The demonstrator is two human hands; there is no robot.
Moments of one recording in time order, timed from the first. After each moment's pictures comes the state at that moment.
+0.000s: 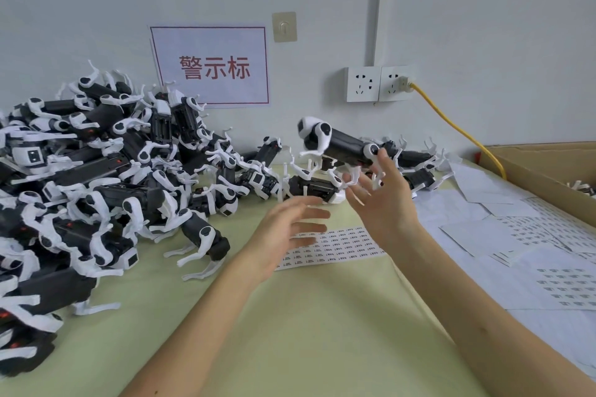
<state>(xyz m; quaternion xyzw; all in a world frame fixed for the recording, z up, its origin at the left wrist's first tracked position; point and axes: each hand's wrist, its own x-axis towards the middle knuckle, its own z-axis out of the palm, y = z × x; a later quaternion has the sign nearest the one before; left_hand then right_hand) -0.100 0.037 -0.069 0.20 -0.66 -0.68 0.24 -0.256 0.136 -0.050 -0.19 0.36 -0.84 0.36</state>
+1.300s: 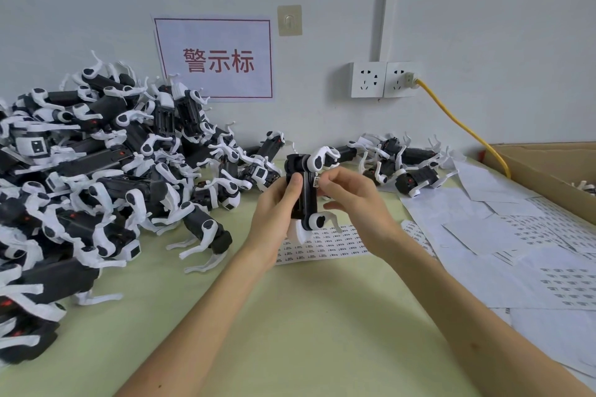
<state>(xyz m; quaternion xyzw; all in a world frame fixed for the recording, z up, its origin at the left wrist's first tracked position) -0.104 0.033 -0.072 0.17 -0.65 -0.61 0.41 -0.229 0.127 -0.056 -0.49 0.54 -0.65 0.22</state>
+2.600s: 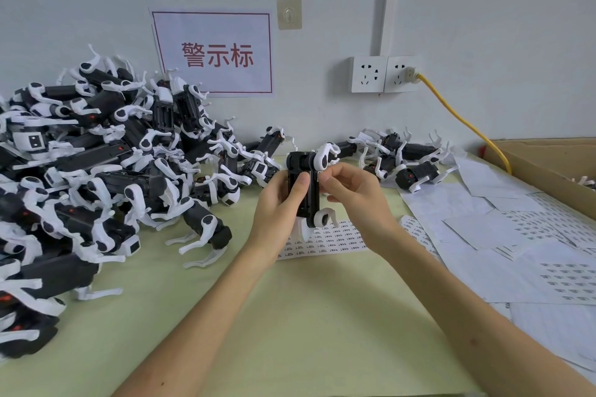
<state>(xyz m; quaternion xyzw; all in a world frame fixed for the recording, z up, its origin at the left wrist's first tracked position) -0.106 0.036 -0.076 0.15 -0.67 -0.57 0.45 -0.225 0.127 -0.057 -0.49 0.53 -0.67 0.17</state>
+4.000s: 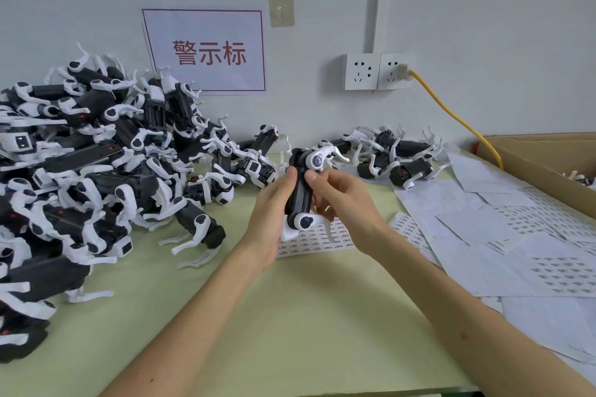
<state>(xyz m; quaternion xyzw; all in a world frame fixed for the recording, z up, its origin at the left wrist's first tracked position) -0.102 0.048 -0.066 0.15 -0.60 -0.69 0.37 -0.217 0.130 -0.056 -0.46 0.55 -0.65 0.25</state>
